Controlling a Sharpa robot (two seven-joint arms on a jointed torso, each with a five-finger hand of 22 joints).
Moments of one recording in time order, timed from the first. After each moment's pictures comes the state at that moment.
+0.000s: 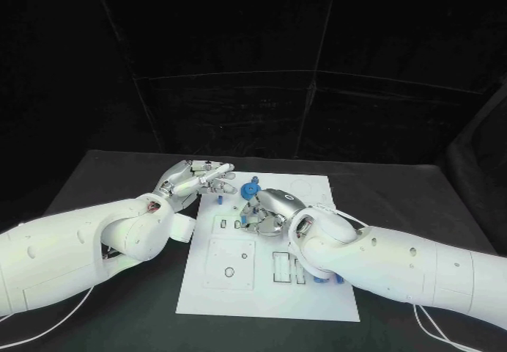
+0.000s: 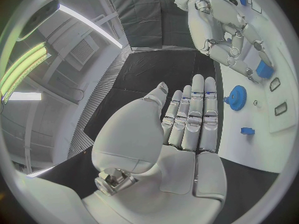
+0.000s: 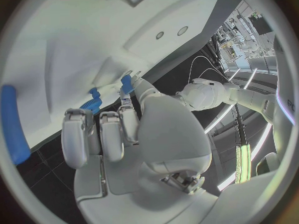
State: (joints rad) left arm 1.21 -0.91 -0.09 1.59 0.00 -0.23 0.42; left_hand 1.38 0.04 0.12 0.14 0.05 0.95 0.22 0.12 0.07 1.05 0.16 0.16 0.07 1.16 0.10 0.26 0.29 0.17 0.98 0.21 0.31 0.13; right arm 1.07 -0.53 -0.01 1.47 -1.49 -0.43 -0.22; right_hand 1.39 0.00 0.18 0.07 0.23 1.07 0.12 0.13 0.07 1.43 0.04 1.33 1.31 1.47 -0.03 1.52 1.31 0.05 1.47 0.09 1.52 1.31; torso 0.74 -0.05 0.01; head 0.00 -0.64
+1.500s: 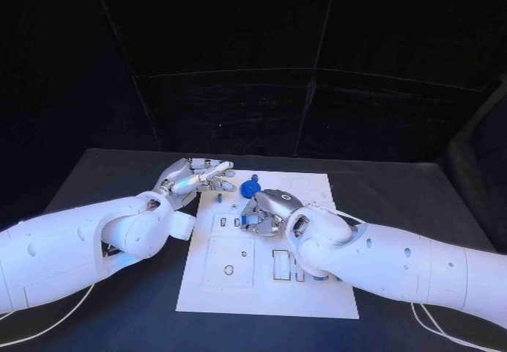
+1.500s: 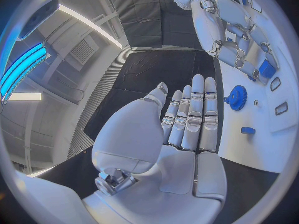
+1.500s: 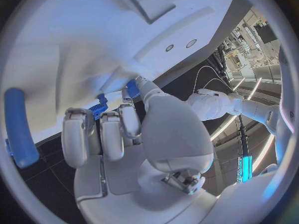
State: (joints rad) left arm 1.21 -0.91 -0.09 1.58 0.00 -0.23 0.42; left_hand 1.38 0.04 0.12 0.14 0.05 0.95 0.22 0.12 0.07 1.05 0.16 0.16 0.07 1.16 0.10 0.26 0.29 0.17 0.98 0.21 0.31 0.13; right arm 1.07 -0.51 -0.02 1.46 -1.57 -0.39 -0.31; right_hand 1.32 -0.06 0.17 0.08 0.23 1.05 0.13 0.11 0.06 1.41 0.05 1.30 1.31 1.47 -0.03 1.51 1.31 0.05 1.46 0.09 1.51 1.31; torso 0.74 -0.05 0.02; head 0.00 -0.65
